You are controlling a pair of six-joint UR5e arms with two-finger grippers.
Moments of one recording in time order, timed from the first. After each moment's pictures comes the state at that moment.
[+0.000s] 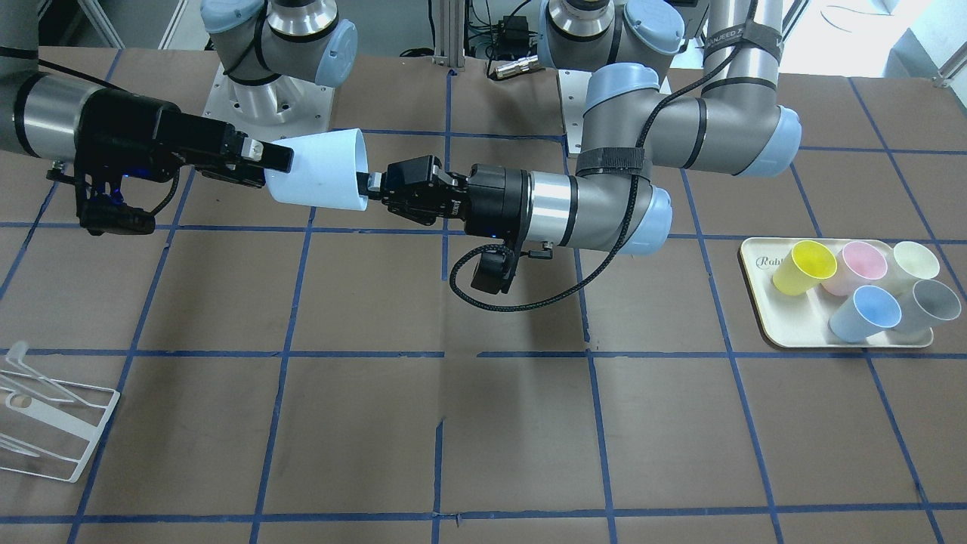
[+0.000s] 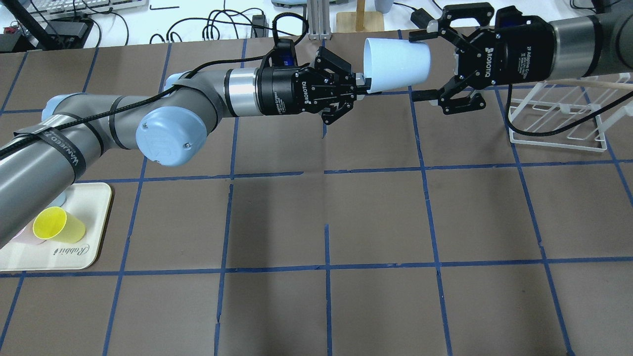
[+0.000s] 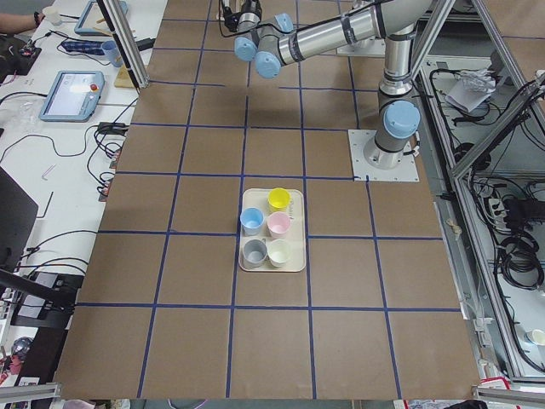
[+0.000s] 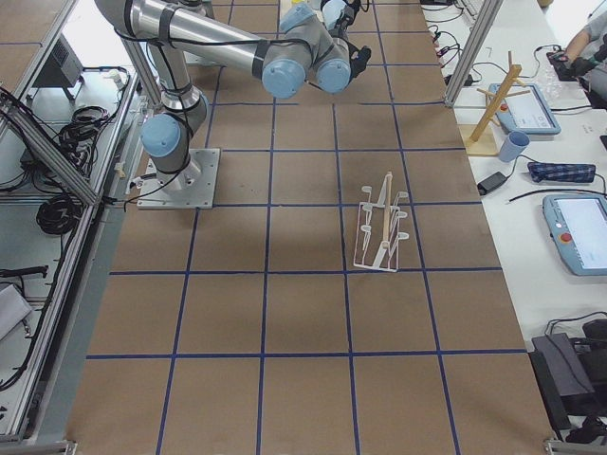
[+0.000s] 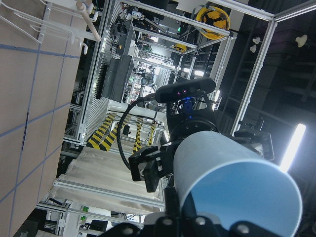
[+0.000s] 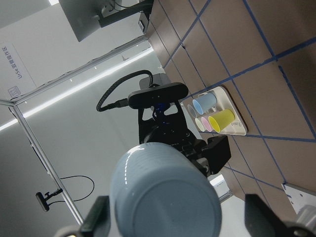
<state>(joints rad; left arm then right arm) -1.69 -1.85 -1.78 -1.56 -0.10 0.20 1.25 -1.51 1.67 -0.90 -0.31 -0.39</state>
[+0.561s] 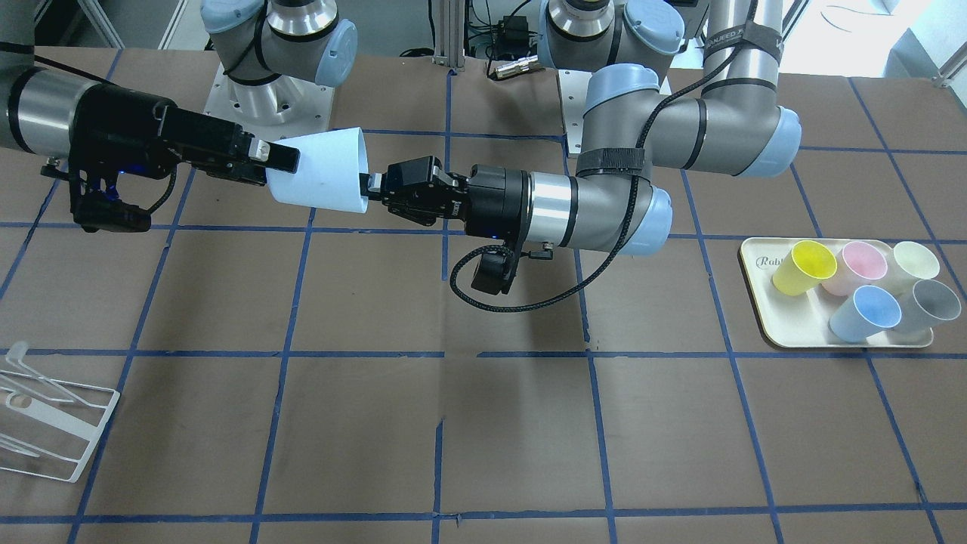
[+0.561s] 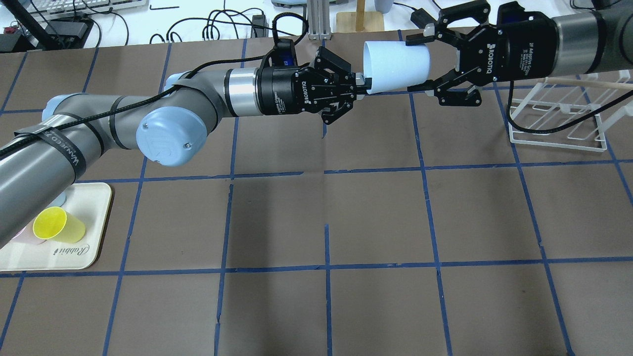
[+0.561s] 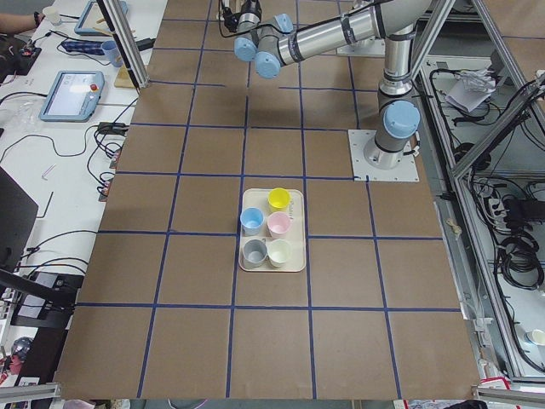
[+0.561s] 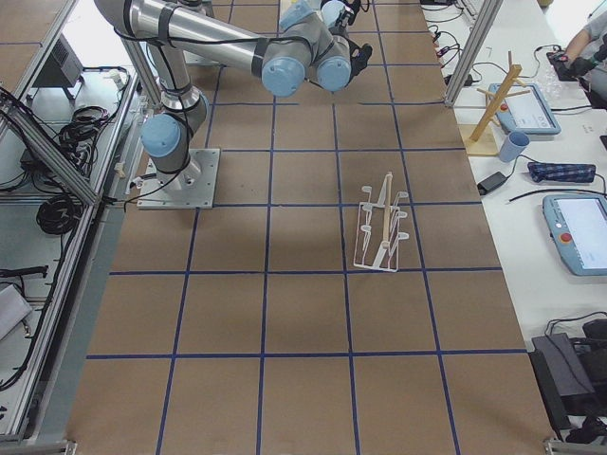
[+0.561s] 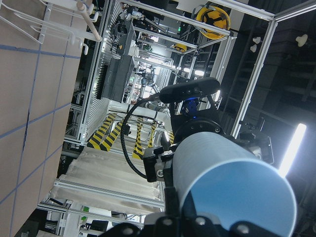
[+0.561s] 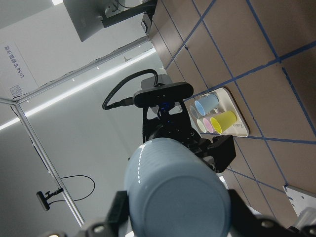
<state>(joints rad) -1.68 -1.85 -1.78 -1.56 -0.10 0.20 1.25 -1.51 1.66 -0.90 -0.31 -0.39</state>
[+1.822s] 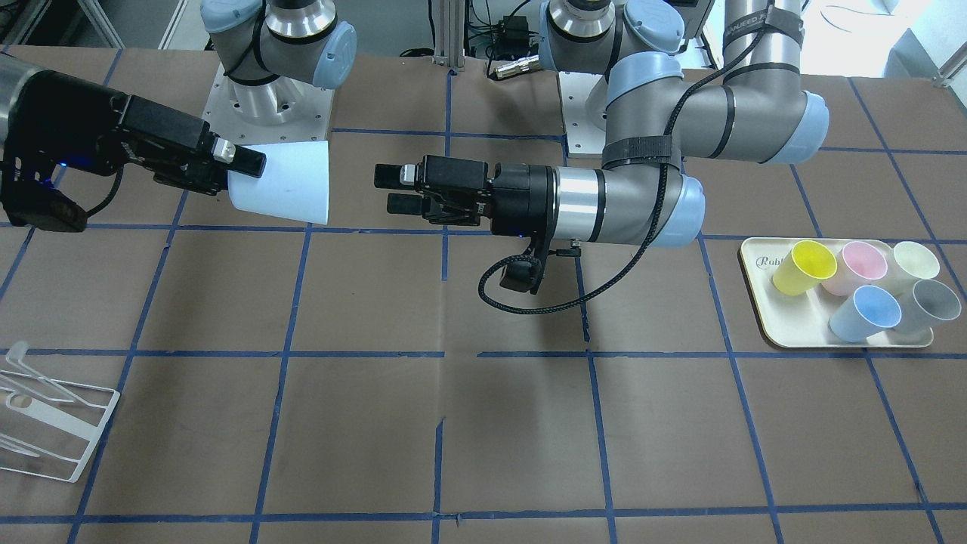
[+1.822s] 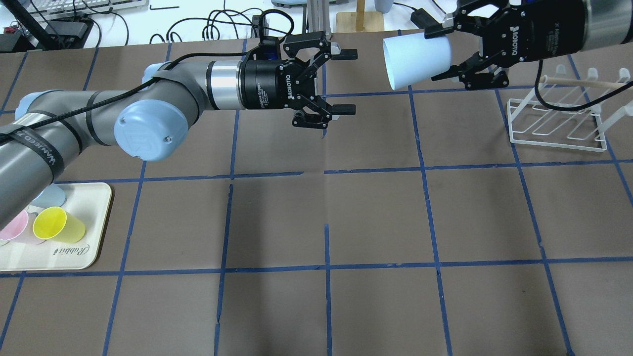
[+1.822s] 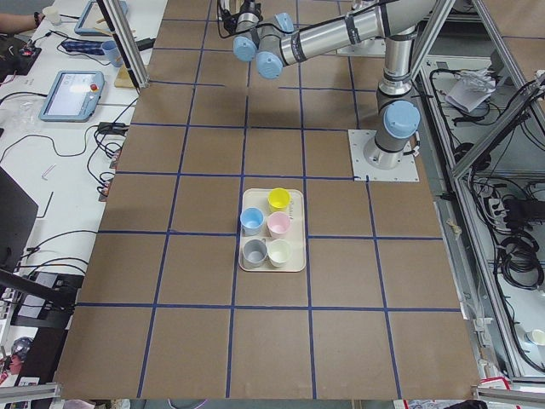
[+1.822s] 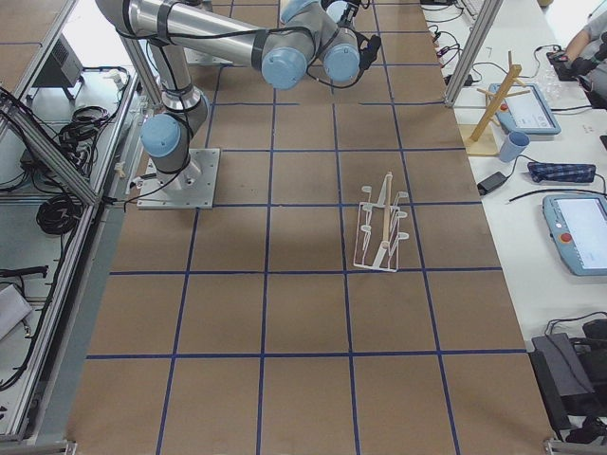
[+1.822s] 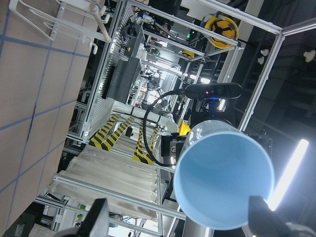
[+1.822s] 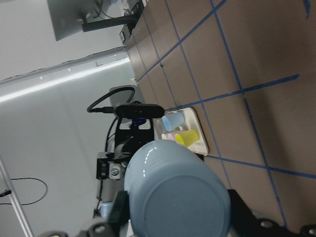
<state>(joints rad) -1.62 -1.81 -1.77 -1.54 0.05 0.03 1.20 -1.50 1.58 -1.06 -0.50 -0.36</state>
